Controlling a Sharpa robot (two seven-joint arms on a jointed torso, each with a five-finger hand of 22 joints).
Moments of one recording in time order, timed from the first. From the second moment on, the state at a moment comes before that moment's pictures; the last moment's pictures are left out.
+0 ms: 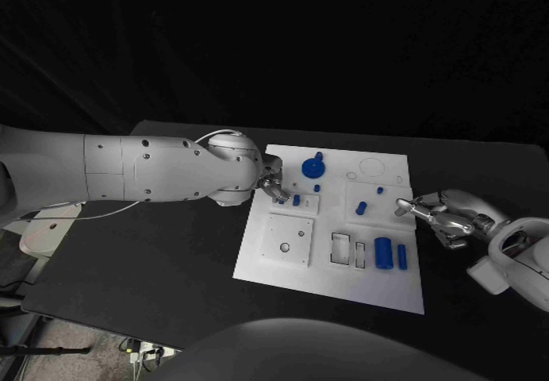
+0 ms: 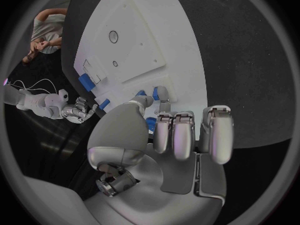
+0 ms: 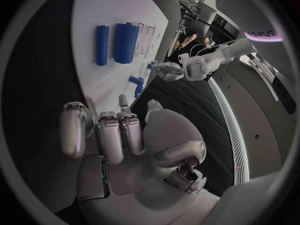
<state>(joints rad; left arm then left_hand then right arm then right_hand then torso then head) 1.34 -0.92 -0.23 1.66 -1.23 0.03 -0.65 1.03 0.00 0.10 0.29 0.79 1.04 0.02 0.27 1.19 1.46 -0.04 1.58 1.31 1.47 -0.08 1.57 1.31 0.02 1.47 0.04 1.53 1.31 1.26 -0.93 -0.22 1.62 -0.84 -0.18 -0.04 1.08 0.25 -0.19 0.29 0.37 0.76 0.16 0.25 0.38 1.47 0.09 1.57 1.31 1.47 0.04 1.57 1.31 0.05 1.40 0.14 1.37 1.31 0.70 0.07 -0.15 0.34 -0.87</state>
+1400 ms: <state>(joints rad) 1.39 -0.85 -0.23 1.64 -1.55 -0.25 -0.23 1.52 -0.23 0.28 0.29 0.19 0.95 0.07 0.06 0.40 0.86 0.02 0.25 0.38 1.45 -0.05 1.16 1.22 0.04 1.47 0.06 1.43 1.31 1.26 -0.96 -0.22 1.66 -0.84 -0.20 0.00 1.08 0.25 -0.20 0.29 0.37 0.76 0.16 0.25 0.38 1.47 0.09 1.57 1.31 1.47 0.04 1.57 1.31 0.05 1.40 0.14 1.37 1.31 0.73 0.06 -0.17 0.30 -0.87</state>
